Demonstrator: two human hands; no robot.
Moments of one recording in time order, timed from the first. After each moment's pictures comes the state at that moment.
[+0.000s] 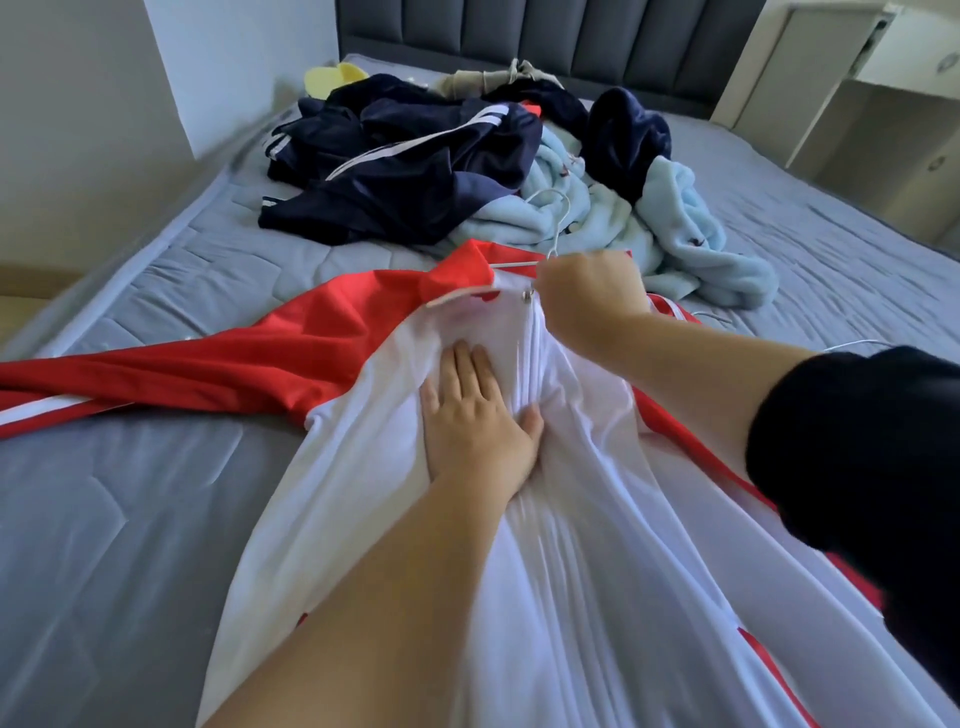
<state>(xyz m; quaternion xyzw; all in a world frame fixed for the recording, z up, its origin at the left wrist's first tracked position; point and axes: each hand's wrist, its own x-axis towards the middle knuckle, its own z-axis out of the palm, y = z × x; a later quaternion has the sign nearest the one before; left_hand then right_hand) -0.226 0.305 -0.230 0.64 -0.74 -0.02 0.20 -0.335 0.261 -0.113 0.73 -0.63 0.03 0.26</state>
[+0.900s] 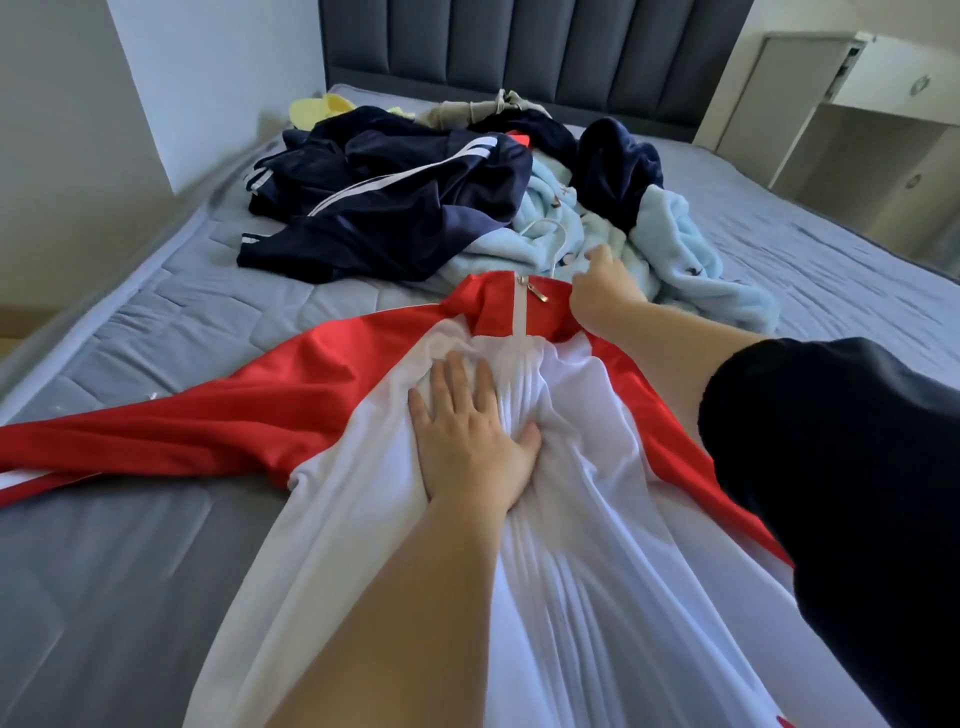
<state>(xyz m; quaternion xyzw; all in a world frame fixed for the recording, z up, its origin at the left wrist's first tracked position) -0.233 0.259 -0.231 0.63 -0.75 0.01 0.20 -0.385 0.176 -0.118 0.57 -0.80 0.20 -0.04</state>
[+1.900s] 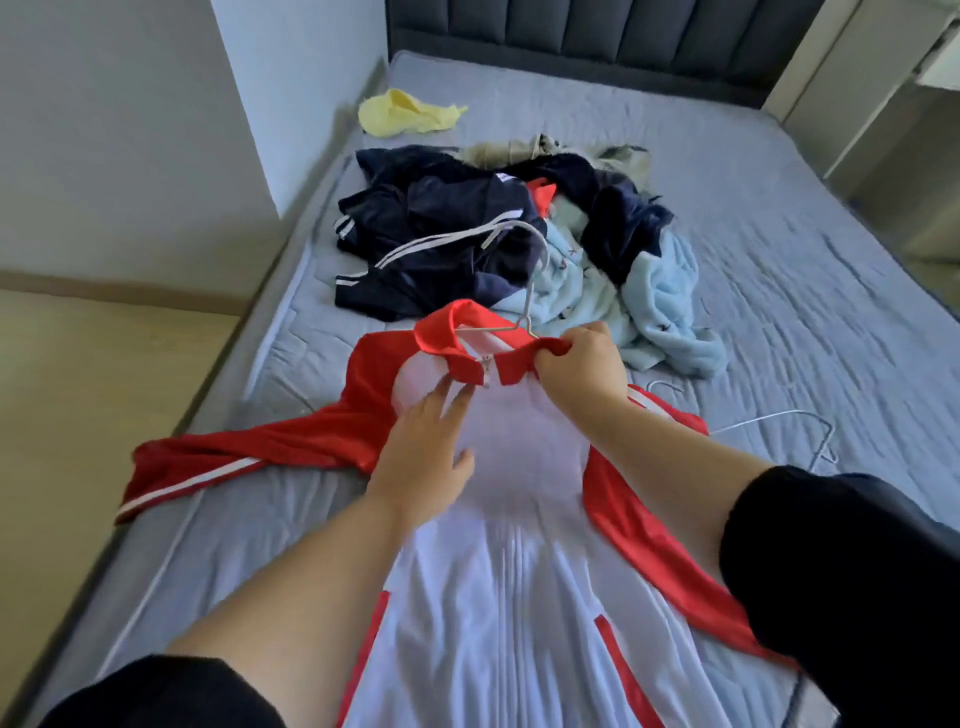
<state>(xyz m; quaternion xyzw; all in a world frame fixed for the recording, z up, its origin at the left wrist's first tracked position) -0.137 0.344 -0.049 0.54 -0.82 -0.12 0.17 -0.316 0.303 0.024 0.56 -0.77 0.27 -0.17</state>
